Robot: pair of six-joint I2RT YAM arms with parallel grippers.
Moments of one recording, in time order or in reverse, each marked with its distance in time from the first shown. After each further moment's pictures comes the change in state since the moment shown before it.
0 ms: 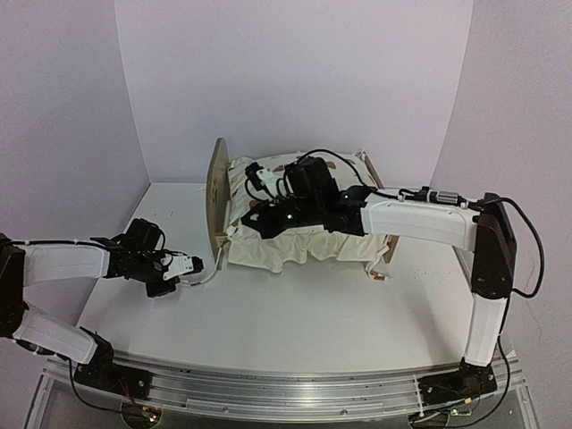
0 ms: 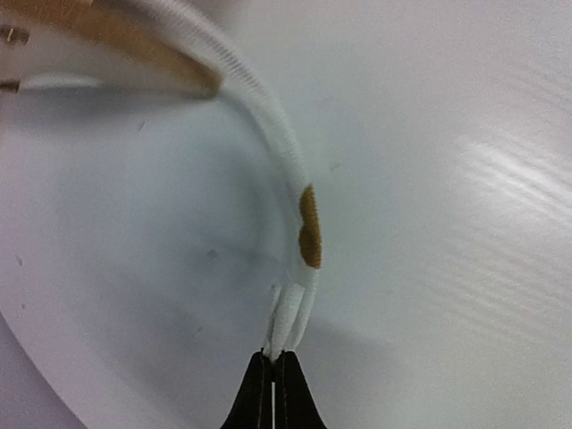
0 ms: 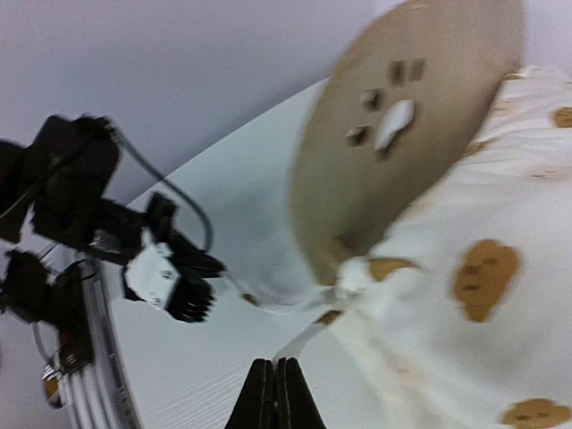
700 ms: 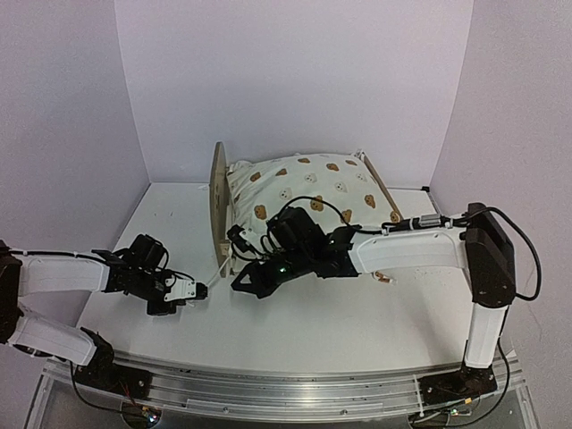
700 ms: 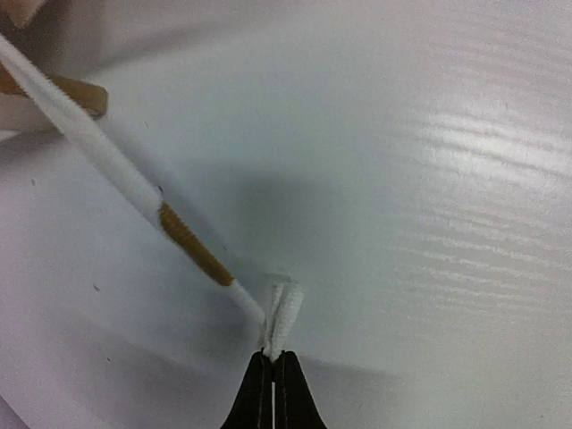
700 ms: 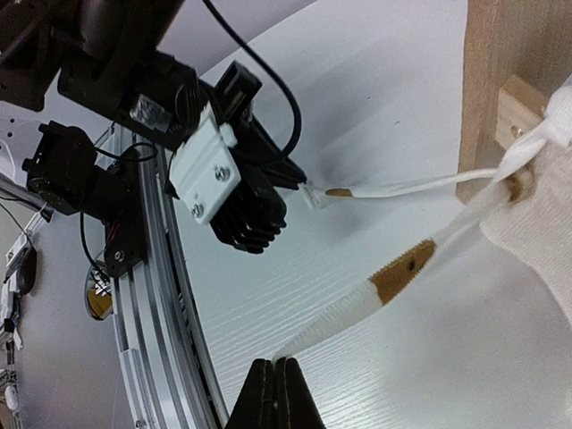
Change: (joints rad) left arm -0.100 -0.060 -0.090 -0.049 0.115 0.095; right arm 0.145 -0.003 -0.223 0.037 -0.160 0.077
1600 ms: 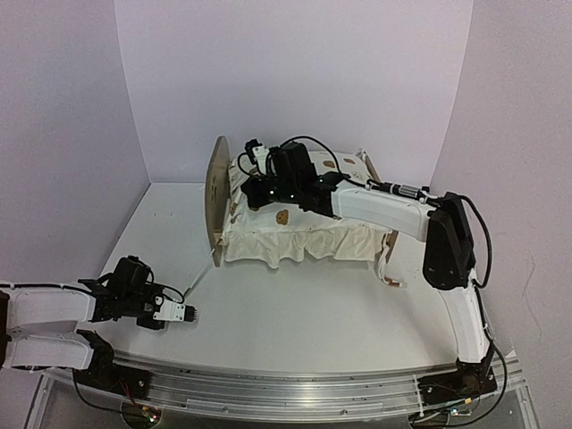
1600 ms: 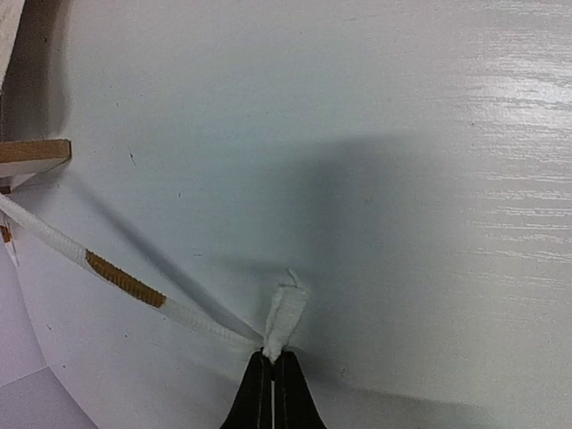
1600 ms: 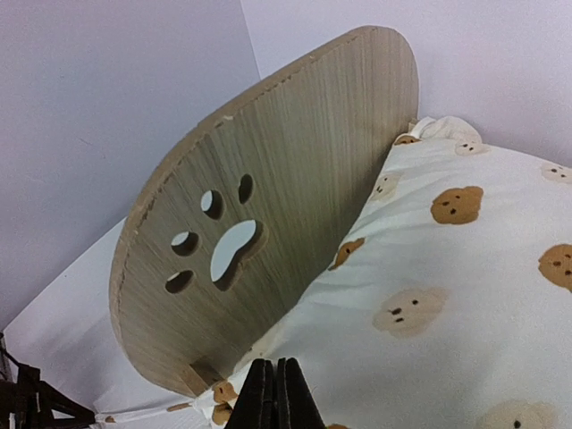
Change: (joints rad) left arm 0.027 -0.191 -0.253 0.194 -0.085 0.246; right arm -0.211 0.298 0.631 -0.058 0.385 -0.095
